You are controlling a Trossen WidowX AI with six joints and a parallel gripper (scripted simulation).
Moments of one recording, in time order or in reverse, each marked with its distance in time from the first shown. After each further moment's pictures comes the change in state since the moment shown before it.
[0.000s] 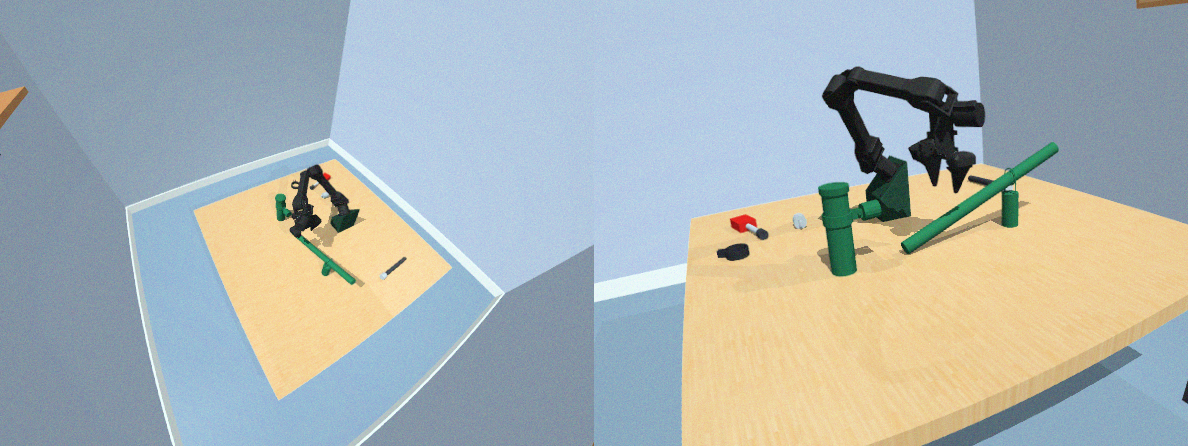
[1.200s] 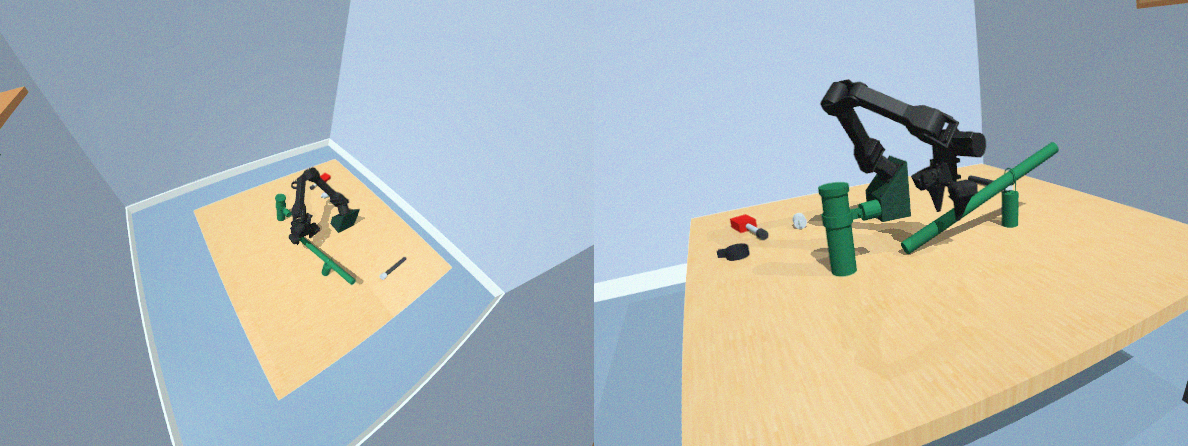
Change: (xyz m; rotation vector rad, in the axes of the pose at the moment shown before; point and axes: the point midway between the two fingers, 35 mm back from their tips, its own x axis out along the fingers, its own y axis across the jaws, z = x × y) arm 0.068 0.005 -0.001 0.042 0.013 -0.002
